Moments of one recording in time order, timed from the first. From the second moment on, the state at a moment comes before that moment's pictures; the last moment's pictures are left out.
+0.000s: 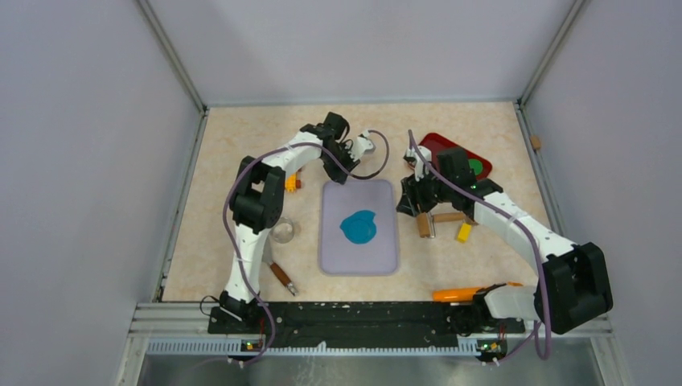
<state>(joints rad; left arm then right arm) -0.45 2.24 1.81 -0.75 0.32 0.58 0.40 1.28 0.88 -0.38 -0.45 -0.07</state>
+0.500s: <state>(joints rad) -0.42 2.15 1.67 -0.74 0.33 0.63 0.44 1.36 0.81 -0.29 -0.47 -0.06</state>
